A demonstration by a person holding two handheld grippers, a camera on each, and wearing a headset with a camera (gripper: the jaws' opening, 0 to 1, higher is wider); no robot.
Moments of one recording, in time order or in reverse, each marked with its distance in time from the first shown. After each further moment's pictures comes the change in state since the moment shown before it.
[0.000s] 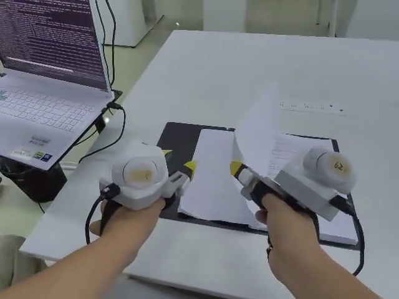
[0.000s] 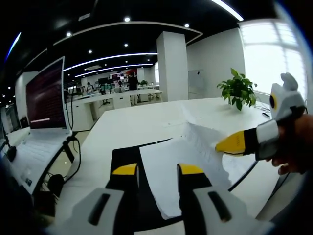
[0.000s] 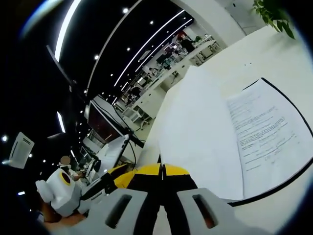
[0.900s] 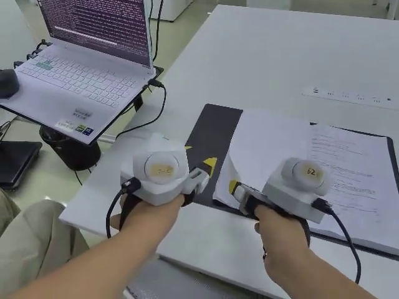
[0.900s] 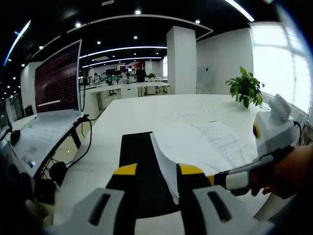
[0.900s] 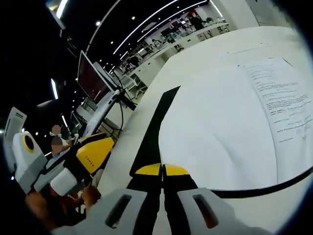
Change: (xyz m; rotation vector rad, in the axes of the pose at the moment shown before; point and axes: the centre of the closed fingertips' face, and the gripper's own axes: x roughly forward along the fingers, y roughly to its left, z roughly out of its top) left arm -0.011 0.028 -0.035 -0.063 0.061 0.052; right arm 0.057 -0.013 -0.104 -0.131 0.262 -0.059
